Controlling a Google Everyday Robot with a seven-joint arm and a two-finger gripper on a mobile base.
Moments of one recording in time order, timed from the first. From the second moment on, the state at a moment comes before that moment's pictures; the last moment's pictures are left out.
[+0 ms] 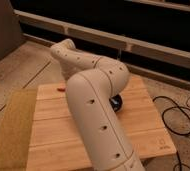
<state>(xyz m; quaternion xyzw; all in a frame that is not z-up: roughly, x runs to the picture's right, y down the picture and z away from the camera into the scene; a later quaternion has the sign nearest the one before) -0.098 -0.063 0.882 -0.23 0.22 0.55 0.77</state>
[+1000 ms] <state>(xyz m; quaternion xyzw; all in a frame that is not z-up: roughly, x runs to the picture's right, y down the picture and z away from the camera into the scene) -0.053 -0.115 0.875 -0.11 0.26 0.53 0.80</state>
